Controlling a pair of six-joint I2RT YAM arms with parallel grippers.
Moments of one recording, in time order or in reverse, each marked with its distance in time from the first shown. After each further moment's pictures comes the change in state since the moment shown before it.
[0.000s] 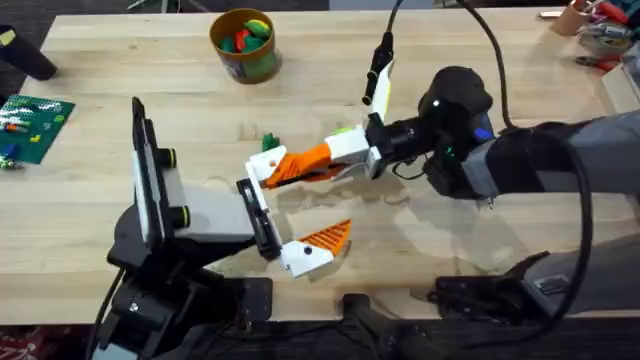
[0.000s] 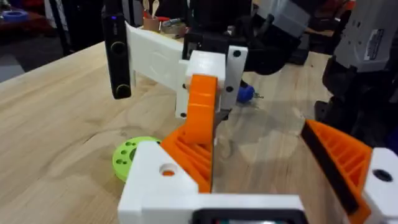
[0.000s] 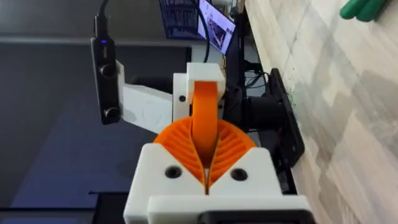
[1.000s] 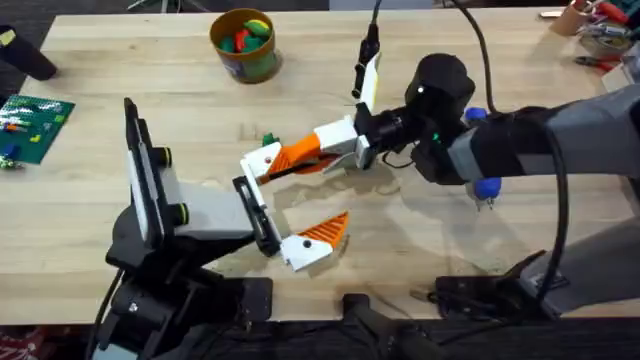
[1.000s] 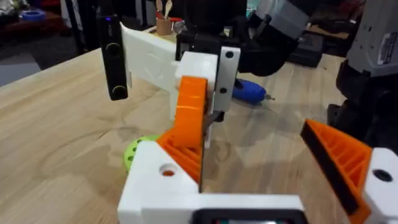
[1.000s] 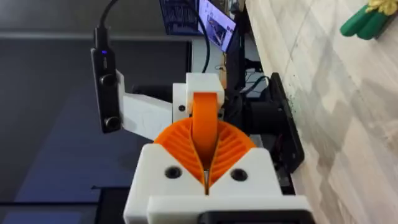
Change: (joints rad) left arm 0.009 0.000 0.000 0.003 -0.036 0.000; right arm 0.013 0.074 0.102 -0.031 -0.025 0.004
